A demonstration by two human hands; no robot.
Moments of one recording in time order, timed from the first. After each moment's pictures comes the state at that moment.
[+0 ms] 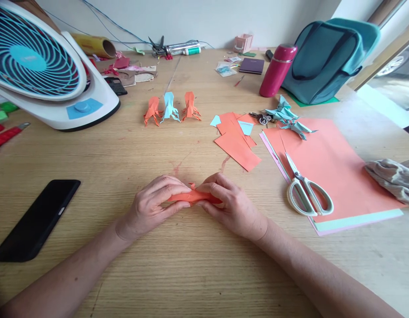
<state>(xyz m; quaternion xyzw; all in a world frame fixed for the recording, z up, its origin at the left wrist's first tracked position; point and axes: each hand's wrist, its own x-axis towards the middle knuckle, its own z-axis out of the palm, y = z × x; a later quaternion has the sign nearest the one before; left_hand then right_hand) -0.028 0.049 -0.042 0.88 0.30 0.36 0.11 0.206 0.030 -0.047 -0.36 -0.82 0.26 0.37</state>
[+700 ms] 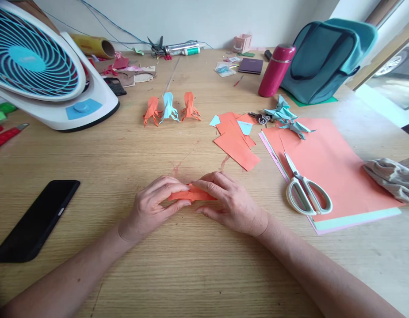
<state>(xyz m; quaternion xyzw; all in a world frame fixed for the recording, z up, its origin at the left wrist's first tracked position) -0.025 0.045 -0.045 0.86 0.33 0.38 0.12 0.213 0.037 -0.048 -0.33 -0.86 0.21 0.32</state>
